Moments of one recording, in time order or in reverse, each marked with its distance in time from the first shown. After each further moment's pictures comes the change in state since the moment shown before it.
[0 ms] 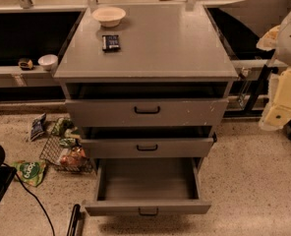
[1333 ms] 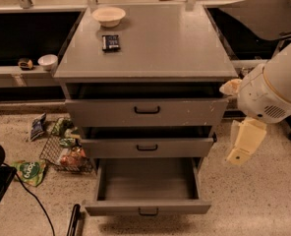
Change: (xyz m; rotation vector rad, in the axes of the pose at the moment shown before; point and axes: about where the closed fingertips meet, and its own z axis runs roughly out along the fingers) arm -0.023 0.047 0.098 -0.122 -0.190 -0.025
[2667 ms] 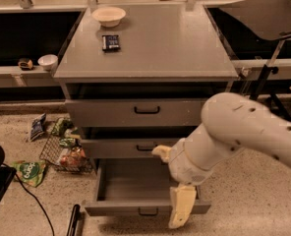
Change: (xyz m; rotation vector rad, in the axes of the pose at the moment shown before) arm -0.043 0.105 0.176 -0.263 -0.135 -0.285
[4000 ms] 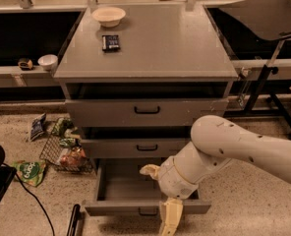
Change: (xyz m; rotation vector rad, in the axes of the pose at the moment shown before) arm -0.004 0.018 0.075 -0.157 -0.185 0.015
